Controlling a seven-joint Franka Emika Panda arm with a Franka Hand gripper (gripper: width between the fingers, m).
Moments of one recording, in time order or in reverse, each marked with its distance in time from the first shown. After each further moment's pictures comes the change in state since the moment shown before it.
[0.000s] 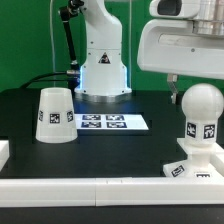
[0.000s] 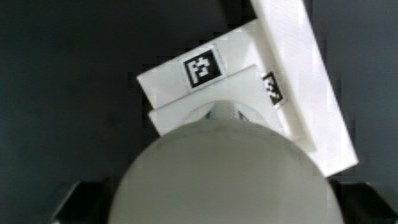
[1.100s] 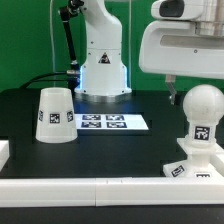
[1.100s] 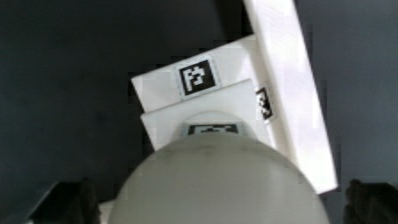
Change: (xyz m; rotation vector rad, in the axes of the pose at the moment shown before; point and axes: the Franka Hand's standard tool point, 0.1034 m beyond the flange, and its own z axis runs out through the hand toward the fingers) arm -0.004 -0.001 0.000 0.000 -0.034 -0.343
